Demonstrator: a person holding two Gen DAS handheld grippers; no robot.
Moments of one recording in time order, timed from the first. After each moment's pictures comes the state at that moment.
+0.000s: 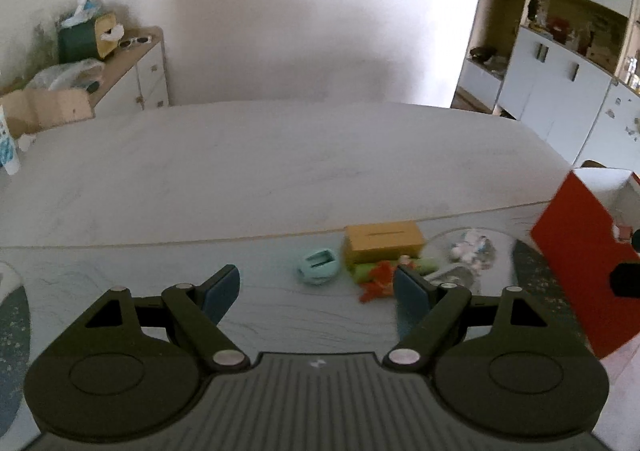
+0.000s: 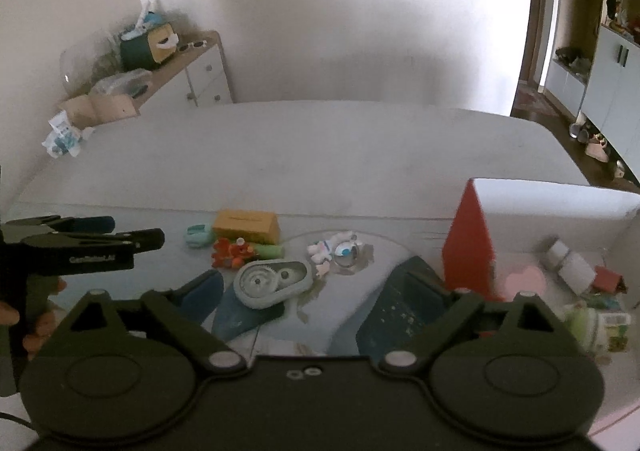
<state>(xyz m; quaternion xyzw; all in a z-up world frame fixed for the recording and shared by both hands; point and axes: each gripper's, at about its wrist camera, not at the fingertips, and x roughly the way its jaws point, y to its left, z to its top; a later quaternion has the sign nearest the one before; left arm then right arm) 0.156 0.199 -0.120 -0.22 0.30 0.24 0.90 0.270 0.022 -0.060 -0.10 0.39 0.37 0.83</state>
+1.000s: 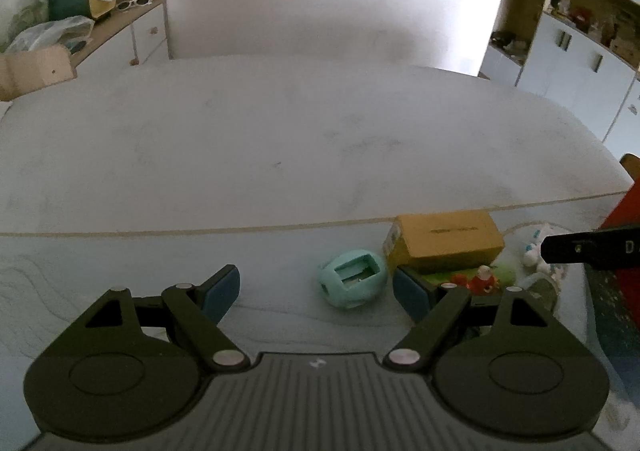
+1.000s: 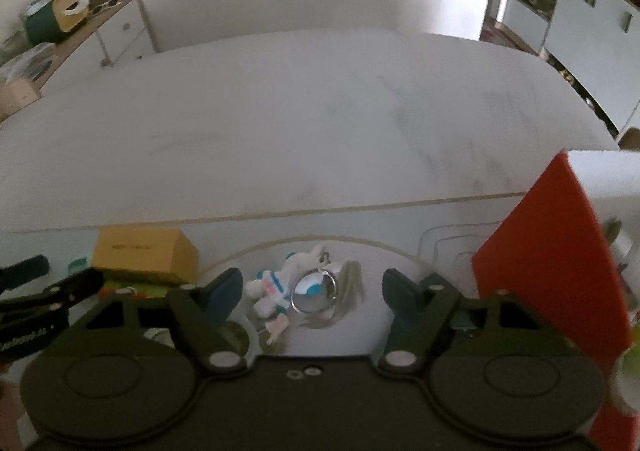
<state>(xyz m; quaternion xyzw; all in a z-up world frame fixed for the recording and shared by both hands) 0.212 0.240 -0.187 -0.24 0.33 0.25 0.88 0.353 0.094 -0.145 -0.10 0.48 0.27 0.83</state>
